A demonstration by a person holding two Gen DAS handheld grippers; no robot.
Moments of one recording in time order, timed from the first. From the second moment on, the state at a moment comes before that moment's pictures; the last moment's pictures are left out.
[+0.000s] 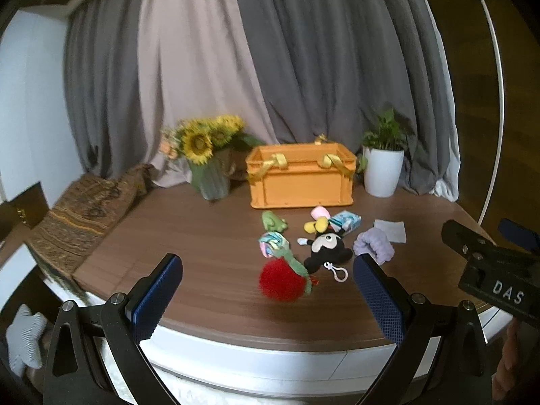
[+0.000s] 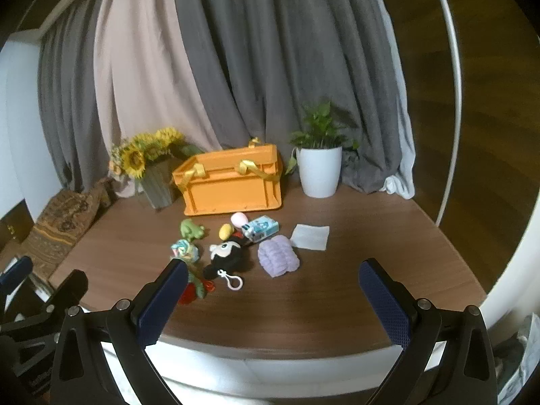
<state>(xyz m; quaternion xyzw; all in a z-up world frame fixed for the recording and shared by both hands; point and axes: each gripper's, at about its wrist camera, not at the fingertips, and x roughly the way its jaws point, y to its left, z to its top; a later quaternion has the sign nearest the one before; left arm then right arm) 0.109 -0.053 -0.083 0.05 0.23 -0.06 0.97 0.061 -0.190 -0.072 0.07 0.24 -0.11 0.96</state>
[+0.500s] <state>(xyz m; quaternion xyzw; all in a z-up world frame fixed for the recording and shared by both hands) 0.235 -0.066 -0.186 0.07 0.36 -0.11 0.92 0.188 -0.201 -0.153 0.05 0.34 -0.15 0.93</state>
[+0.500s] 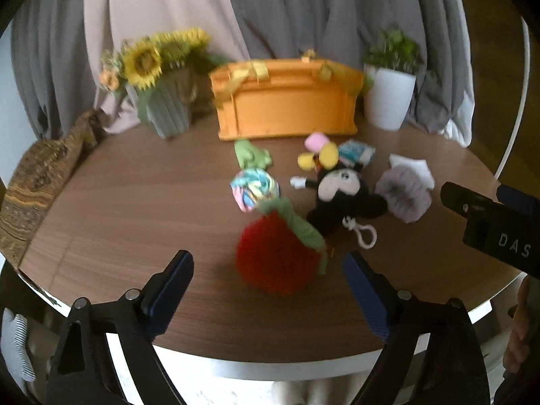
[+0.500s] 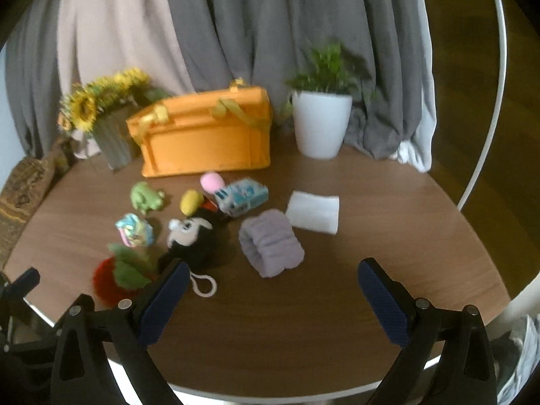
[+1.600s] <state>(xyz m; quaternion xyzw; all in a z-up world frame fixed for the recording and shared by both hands) 0.291 -0.115 -0.231 0.02 0.42 -0.02 0.91 0.294 -0.256 -0.221 0.04 0.44 -0.03 0.90</state>
